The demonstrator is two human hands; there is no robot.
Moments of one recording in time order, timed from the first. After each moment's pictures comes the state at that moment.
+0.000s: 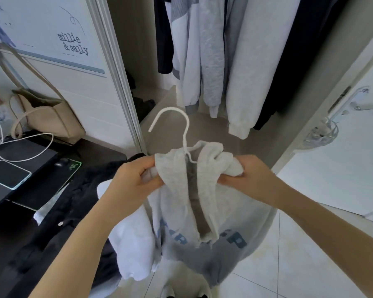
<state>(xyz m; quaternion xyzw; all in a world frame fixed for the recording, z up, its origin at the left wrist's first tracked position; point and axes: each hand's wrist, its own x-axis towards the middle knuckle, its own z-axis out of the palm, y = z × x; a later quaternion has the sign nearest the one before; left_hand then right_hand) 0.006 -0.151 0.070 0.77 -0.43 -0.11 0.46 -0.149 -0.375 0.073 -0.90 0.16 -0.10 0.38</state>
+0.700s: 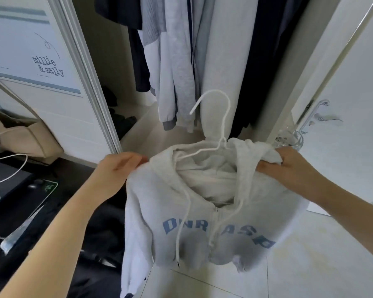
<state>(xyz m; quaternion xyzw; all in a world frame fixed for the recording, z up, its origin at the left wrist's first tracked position) 0.034 -0.193 0.083 0.81 -0.37 -0.18 0.42 -0.226 -0.450 0.125 -0.86 0.24 -0.18 0.41</state>
